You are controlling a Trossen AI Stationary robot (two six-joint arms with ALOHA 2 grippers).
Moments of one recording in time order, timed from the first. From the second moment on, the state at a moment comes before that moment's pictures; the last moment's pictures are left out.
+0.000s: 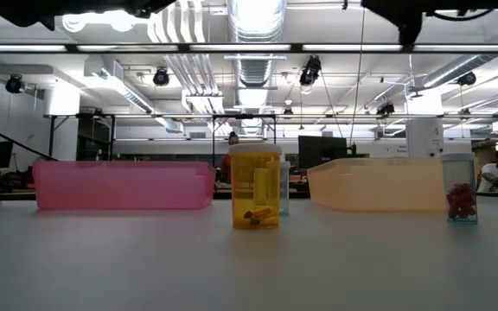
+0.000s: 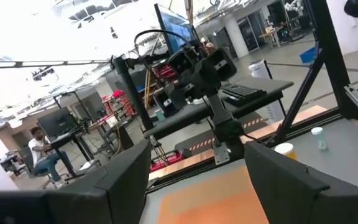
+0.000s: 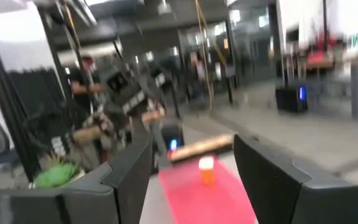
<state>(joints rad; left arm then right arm) 0.05 0.86 0.55 0.49 0.01 0.45 -0.01 0.74 0.49 0.30 0.19 0.17</state>
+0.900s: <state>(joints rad) 0.05 0.71 0.55 0.25 0.01 0.45 -0.03 1.55 1.43 -0.56 0.18 0.47</state>
